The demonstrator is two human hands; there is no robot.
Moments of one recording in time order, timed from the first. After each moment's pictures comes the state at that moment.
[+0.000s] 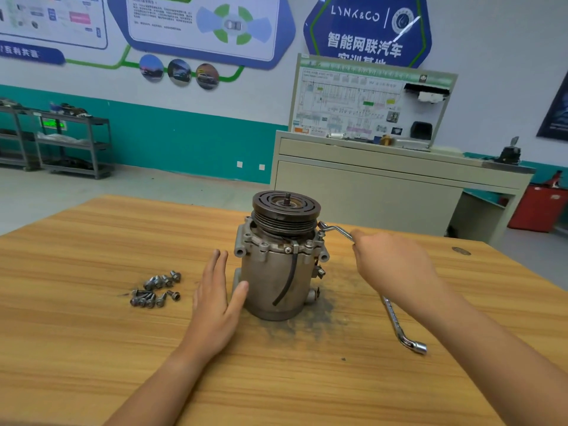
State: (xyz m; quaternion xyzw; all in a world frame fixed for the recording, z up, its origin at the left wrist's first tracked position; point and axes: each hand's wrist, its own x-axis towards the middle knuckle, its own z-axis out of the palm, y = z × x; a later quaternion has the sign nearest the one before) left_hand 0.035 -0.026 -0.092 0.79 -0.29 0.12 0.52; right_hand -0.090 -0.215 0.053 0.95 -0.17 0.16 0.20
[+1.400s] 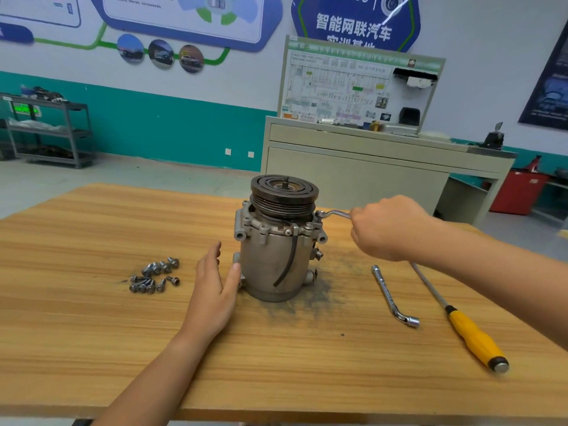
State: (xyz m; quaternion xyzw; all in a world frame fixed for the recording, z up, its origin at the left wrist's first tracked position) left_hand 0.039 -0.025 -0.095 0.77 -0.25 0.10 0.58; right_hand -0.088 -0.206 0.085 0.93 -0.12 -0.01 0.36
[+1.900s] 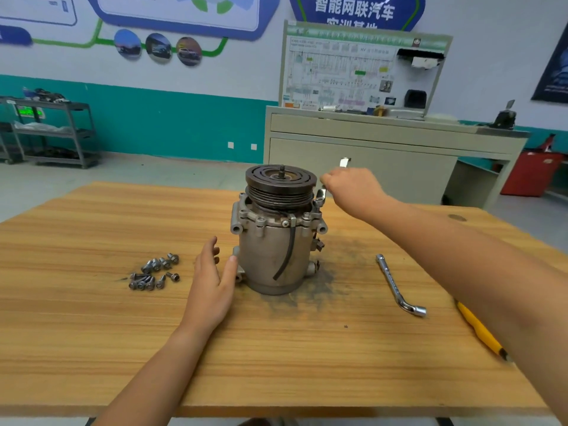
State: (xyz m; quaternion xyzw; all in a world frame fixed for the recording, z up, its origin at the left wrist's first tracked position) left_hand 0.048 -0.028 -0.101 0.78 -0.23 0.11 0.58; right_hand -0.004 -0.254 0.059 0.94 -0.07 0.19 0.28
